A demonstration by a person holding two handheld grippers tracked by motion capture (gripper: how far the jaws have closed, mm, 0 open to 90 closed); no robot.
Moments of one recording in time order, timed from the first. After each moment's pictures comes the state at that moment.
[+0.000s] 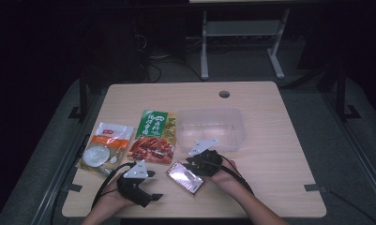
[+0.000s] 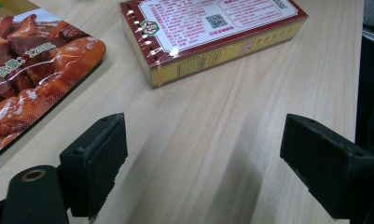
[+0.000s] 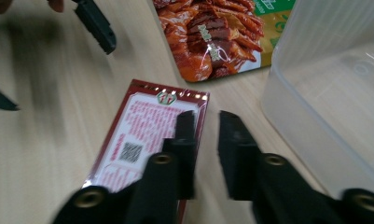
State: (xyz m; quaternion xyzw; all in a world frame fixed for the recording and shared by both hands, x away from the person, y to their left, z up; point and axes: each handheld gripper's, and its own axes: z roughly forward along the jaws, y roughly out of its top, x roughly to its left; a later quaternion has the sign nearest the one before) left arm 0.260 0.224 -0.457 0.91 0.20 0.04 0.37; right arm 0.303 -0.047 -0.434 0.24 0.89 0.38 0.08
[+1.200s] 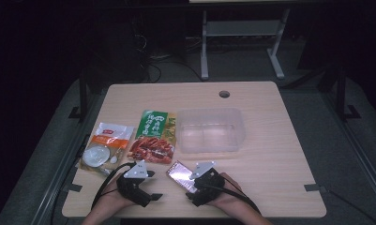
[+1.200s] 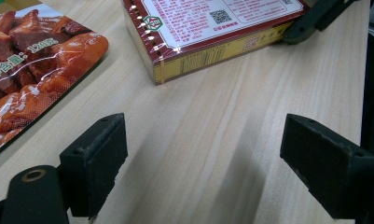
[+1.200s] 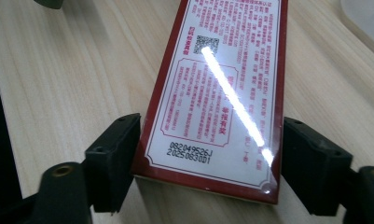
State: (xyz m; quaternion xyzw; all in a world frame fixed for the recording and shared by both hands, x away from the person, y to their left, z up) left arm 0.260 0.225 -0.458 0.91 0.20 0.04 0.37; right arm 0.254 -0.047 -0.464 0.25 0.91 0.32 0.08
